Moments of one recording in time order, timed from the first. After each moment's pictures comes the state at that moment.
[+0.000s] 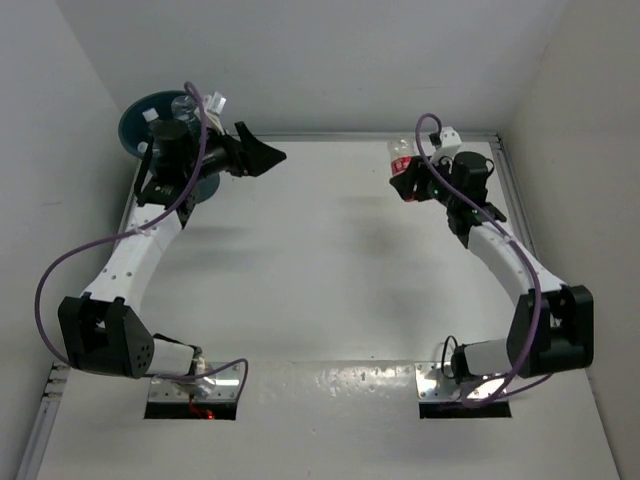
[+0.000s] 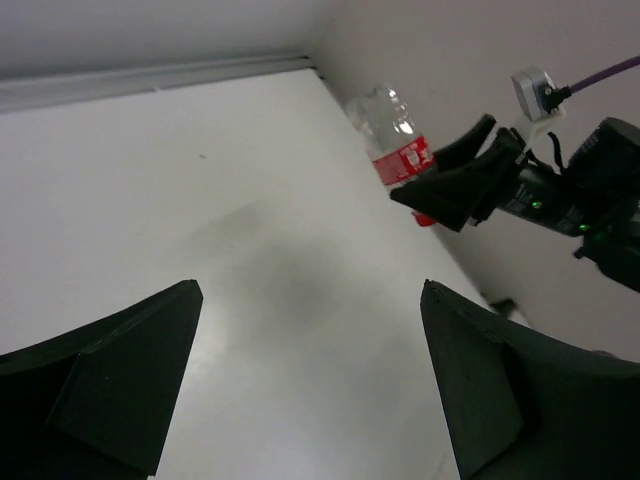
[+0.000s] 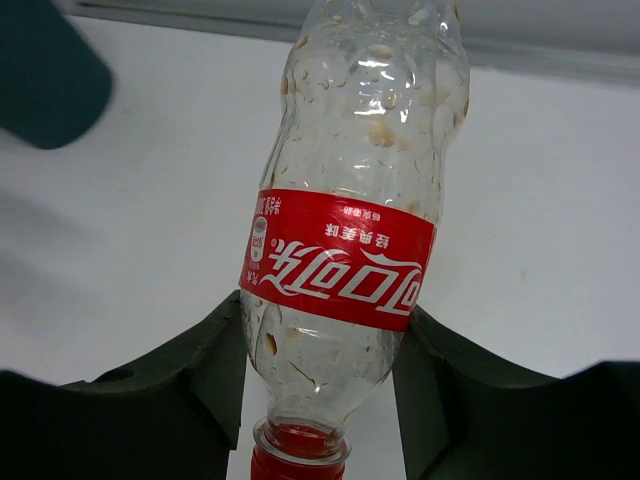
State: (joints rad) left arm -0.12 1.35 1.25 0.02 0.69 -0.48; right arm 0.11 1.40 0.93 0.13 -0.33 0.14
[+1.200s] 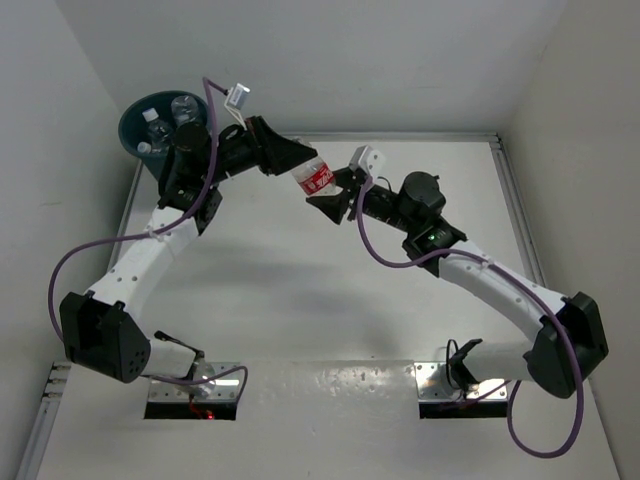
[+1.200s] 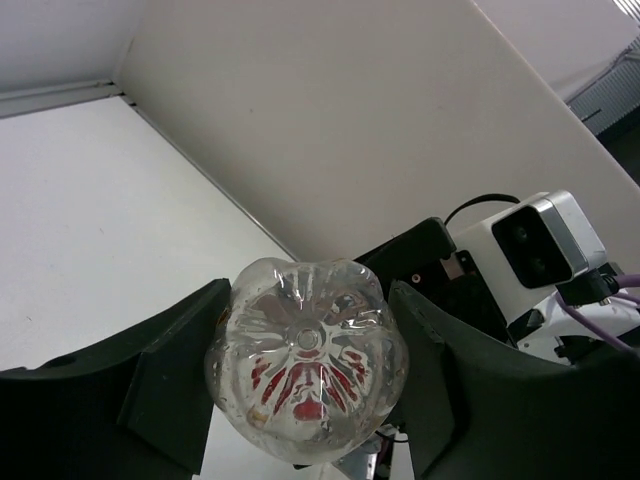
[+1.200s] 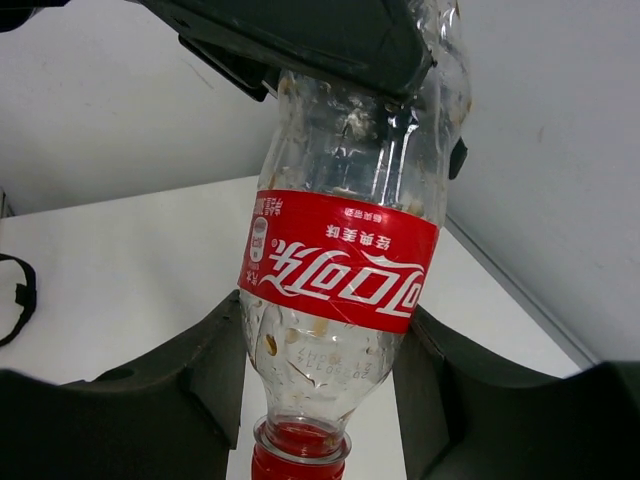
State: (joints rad) left arm -0.31 1.35 1.24 0.32 0.78 -0.83; right arm 0.63 1.29 0.93 0.48 -0.46 -0.10
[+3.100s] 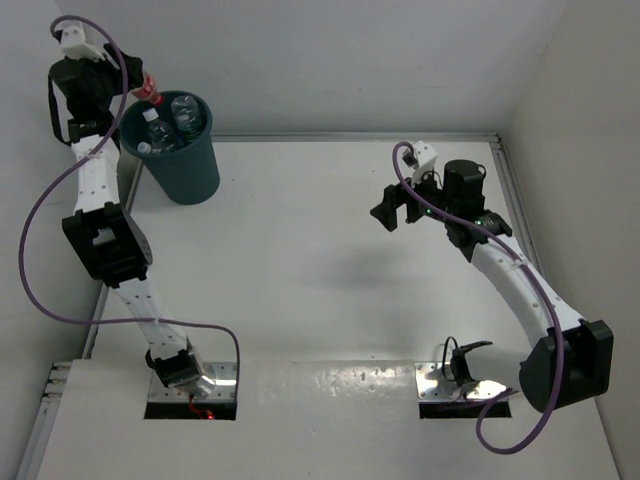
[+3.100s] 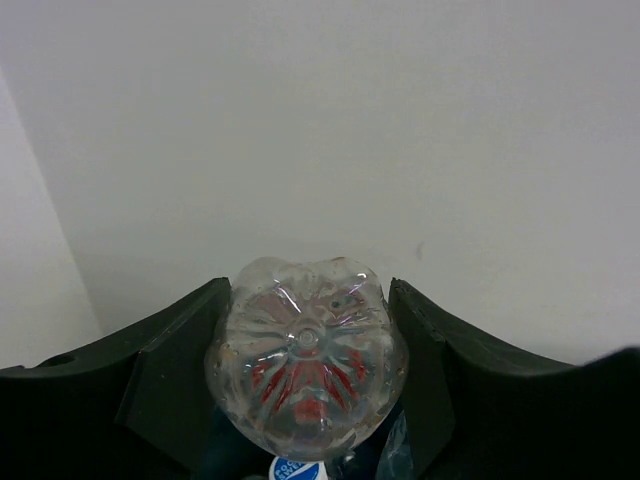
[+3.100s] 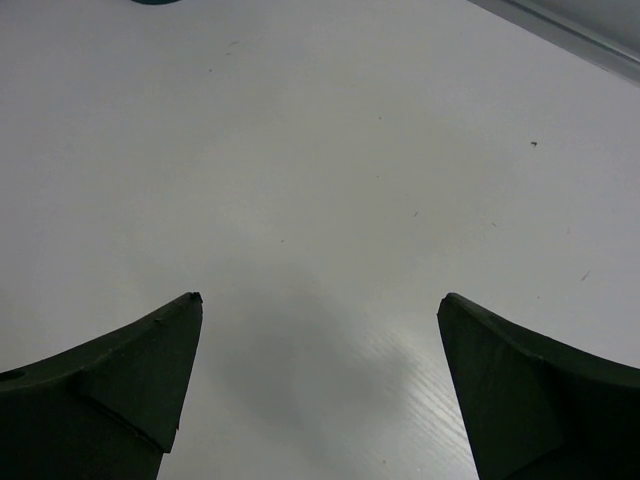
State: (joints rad) left arm 0.38 2.02 2.05 0.14 0.36 -0.25; right arm 0.24 1.21 0.94 -0.15 -0.45 -0.10
